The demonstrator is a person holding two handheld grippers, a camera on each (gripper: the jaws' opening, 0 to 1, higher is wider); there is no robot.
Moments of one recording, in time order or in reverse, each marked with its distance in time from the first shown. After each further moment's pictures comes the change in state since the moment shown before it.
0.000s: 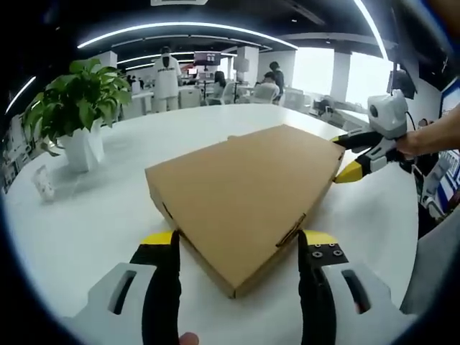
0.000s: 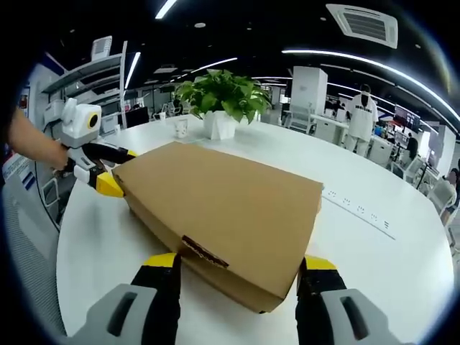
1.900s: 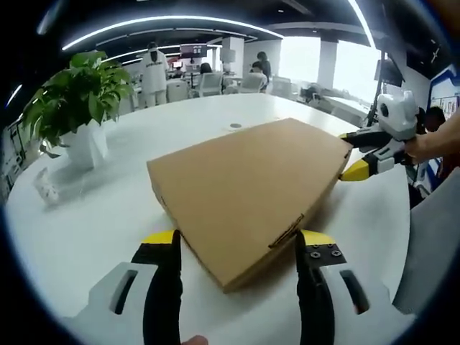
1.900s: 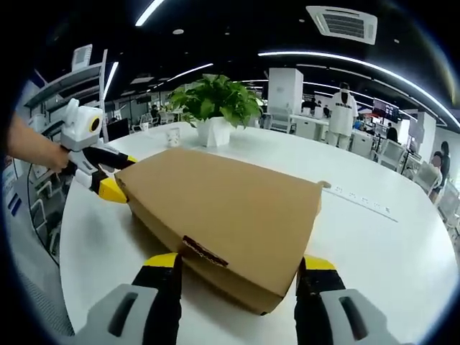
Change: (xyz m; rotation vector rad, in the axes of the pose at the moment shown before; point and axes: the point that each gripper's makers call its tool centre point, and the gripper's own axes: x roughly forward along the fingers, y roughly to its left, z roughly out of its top) left arm -0.034 0.046 -0.018 0.057 0.067 -0.073; right arm 0.011 0.071 0.011 0.095 -0.037 -0.118
